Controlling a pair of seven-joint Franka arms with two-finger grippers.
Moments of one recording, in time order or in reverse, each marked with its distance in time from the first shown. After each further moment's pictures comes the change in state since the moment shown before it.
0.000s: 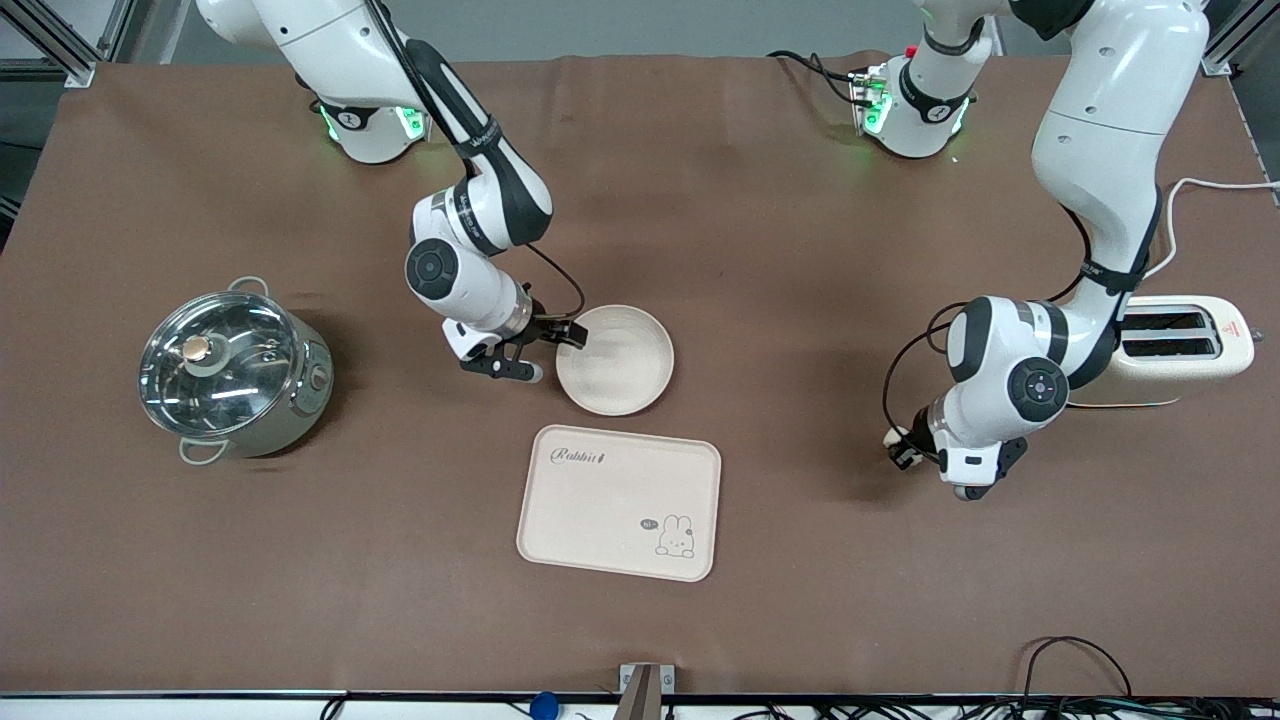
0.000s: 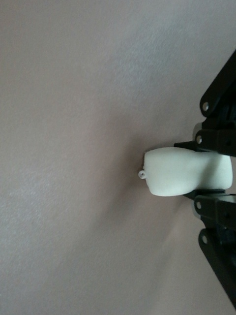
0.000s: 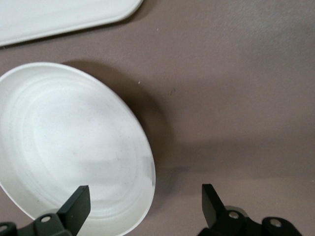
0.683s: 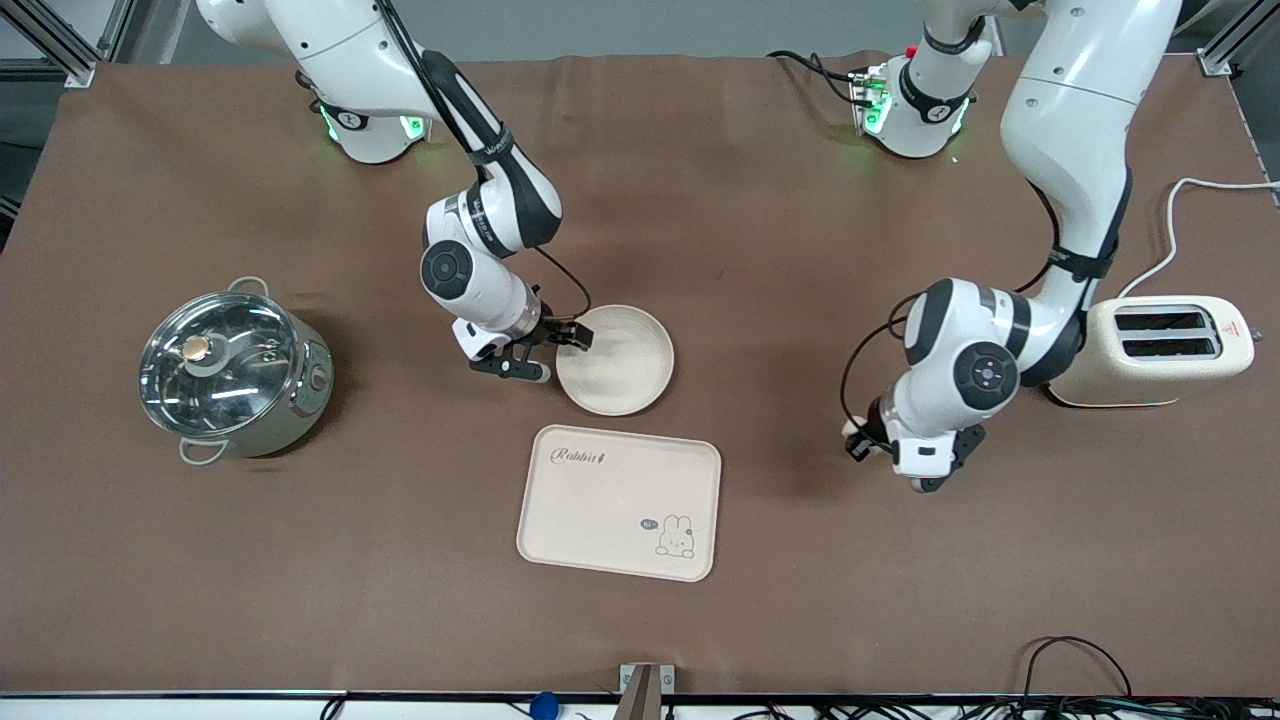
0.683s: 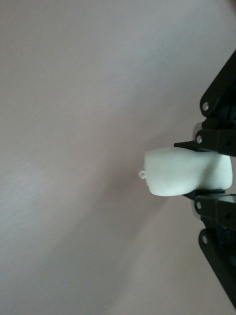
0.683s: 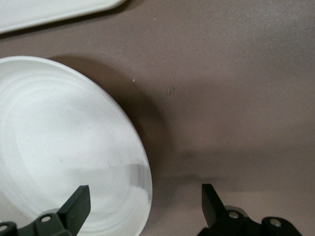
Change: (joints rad) left arm -0.126 -0.051 -0.029 0.054 0.000 -0.118 -0.186; right arm 0.018 0.043 -0.002 -0.002 0.000 0.056 0.006
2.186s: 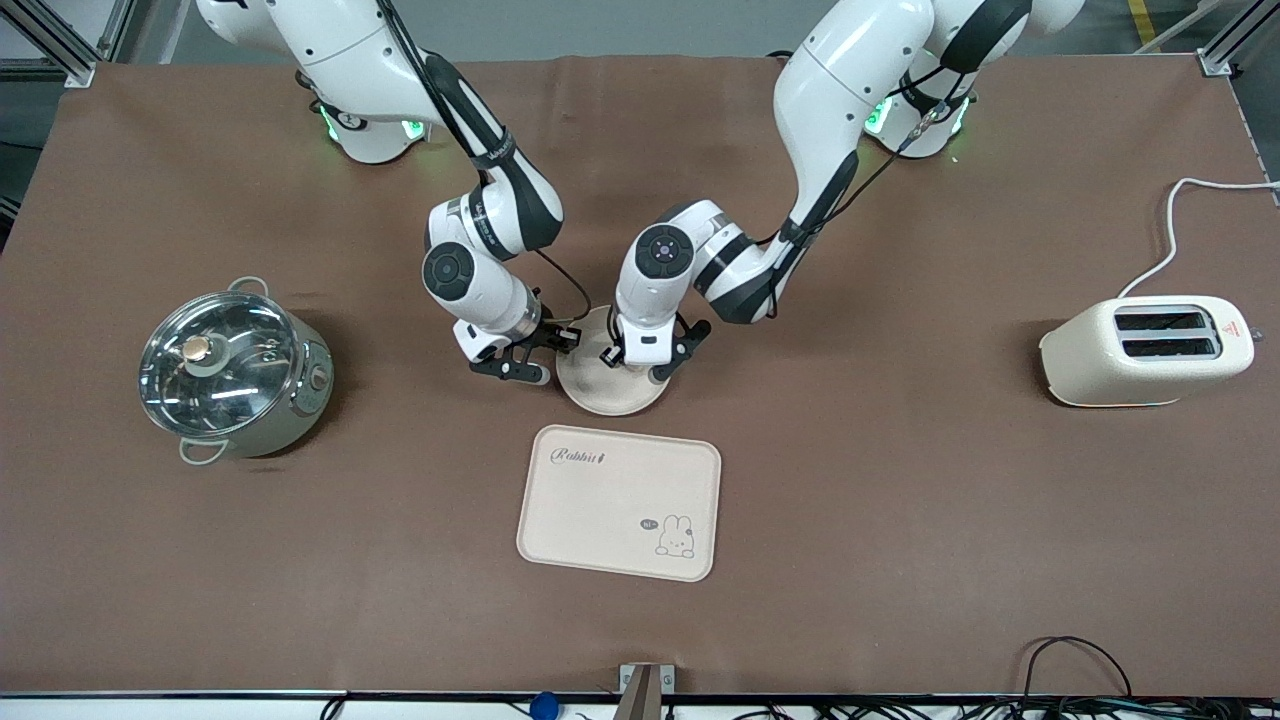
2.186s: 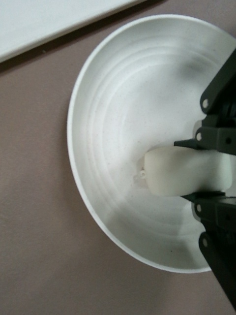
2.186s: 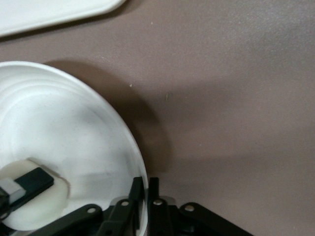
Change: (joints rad) left arm -0.523 0.200 -0.024 0.160 0.000 0.191 -0.605; right arm 0.002 0.009 0.000 0.002 0.002 0.027 0.001
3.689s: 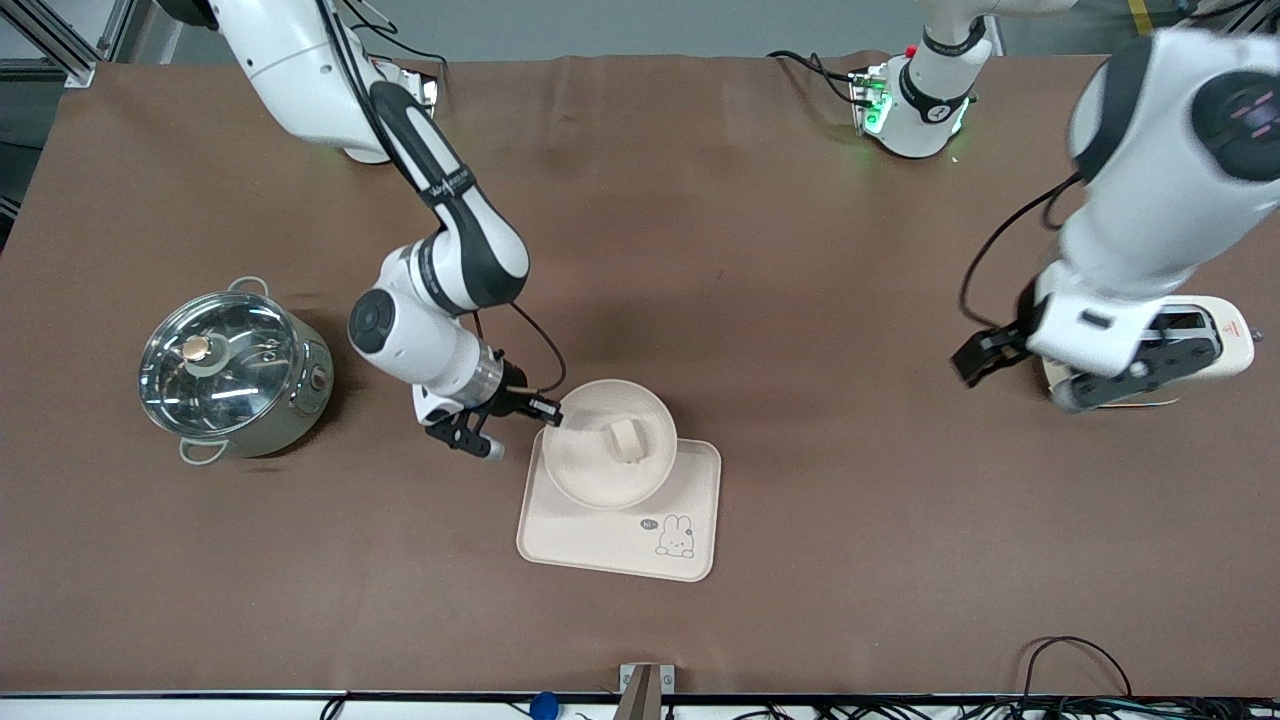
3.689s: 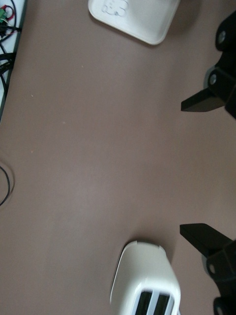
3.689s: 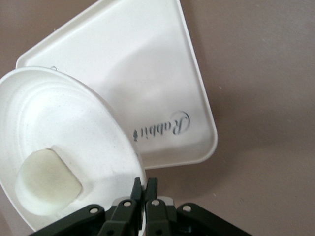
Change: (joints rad) left arm 0.594 -0.625 0.039 0.121 0.120 -0.809 1.193; right arm -0.135 0.124 -0.018 0.384 0.114 -0.113 0.008
